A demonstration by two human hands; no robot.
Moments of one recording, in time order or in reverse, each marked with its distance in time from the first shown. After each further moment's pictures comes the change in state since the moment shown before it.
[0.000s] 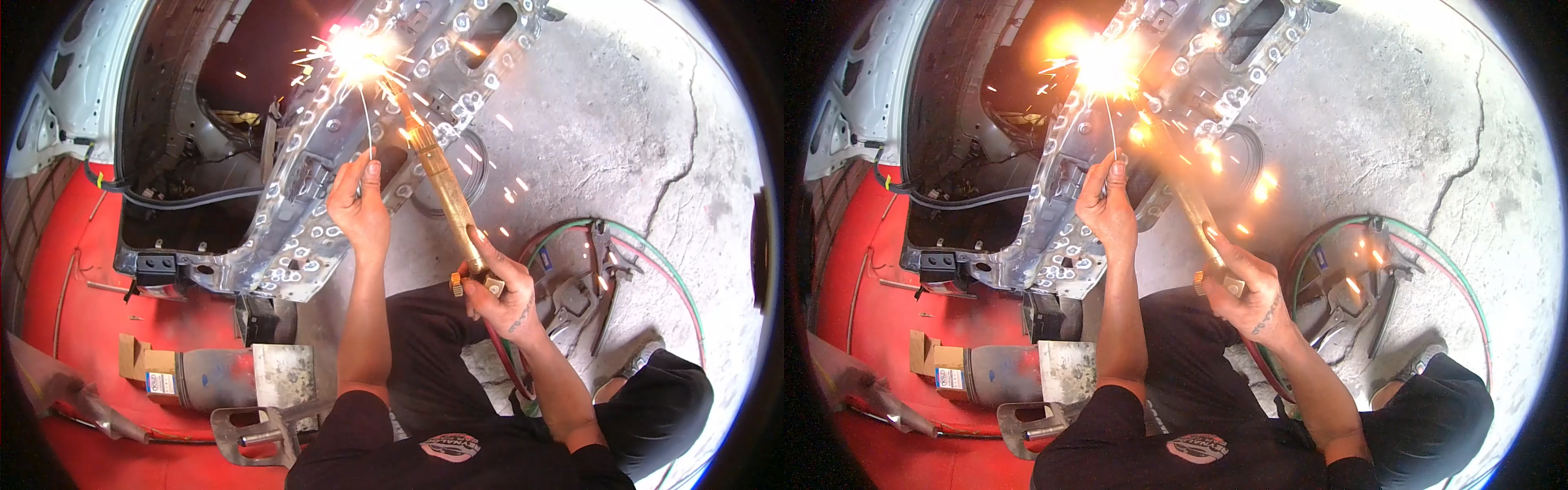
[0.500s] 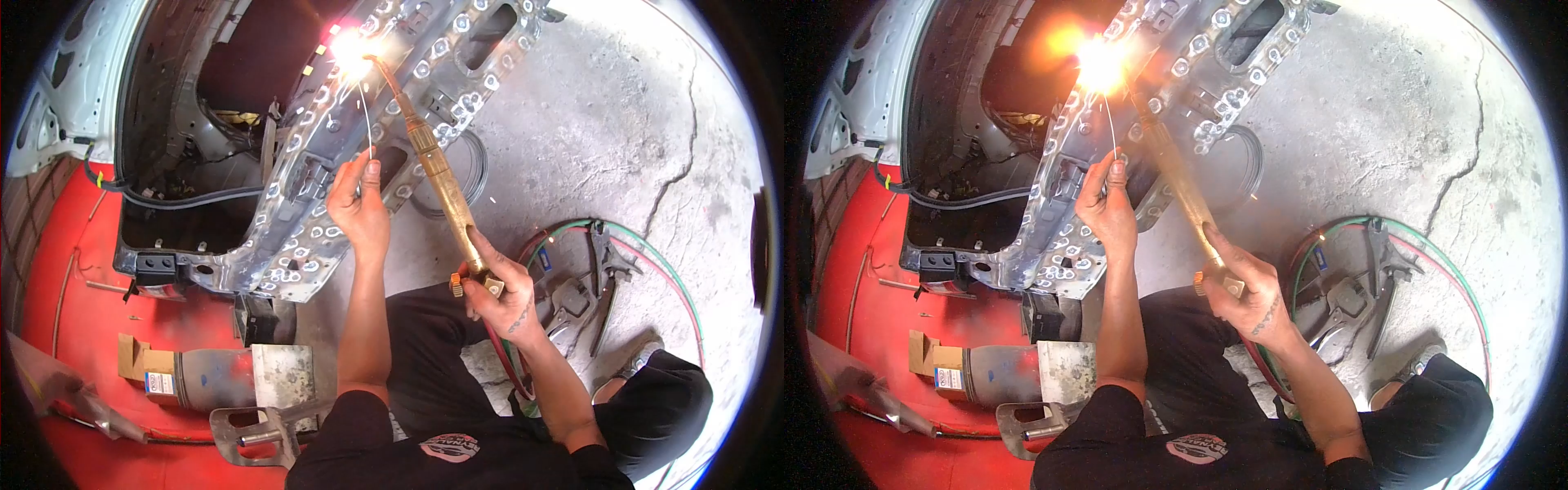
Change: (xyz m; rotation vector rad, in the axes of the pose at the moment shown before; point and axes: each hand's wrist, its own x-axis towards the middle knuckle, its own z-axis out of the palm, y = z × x) left_hand 0.001 0.006 0.003 -0.030 0.028 -0.036; right_hand 0.002 -0.002 -0.003 -0.073 -0.060 -0.049
